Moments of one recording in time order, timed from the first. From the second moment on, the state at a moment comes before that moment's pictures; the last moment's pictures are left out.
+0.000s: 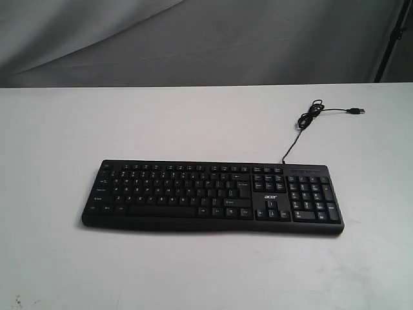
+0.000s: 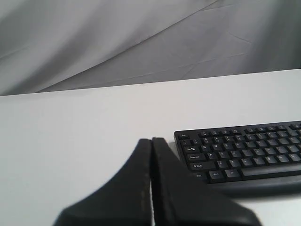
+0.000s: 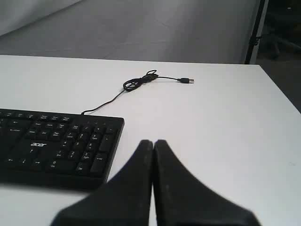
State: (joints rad) left arm -0.17 0.00 0.00 0.04 0.26 -0.02; right arm 0.03 0.00 0.00 -0.01 0.33 -0.02
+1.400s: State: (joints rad) left arm -0.17 0.00 0.00 0.04 0.26 -0.02; right arm 0.03 0.01 -0.10 -0.20 -0.65 0.59
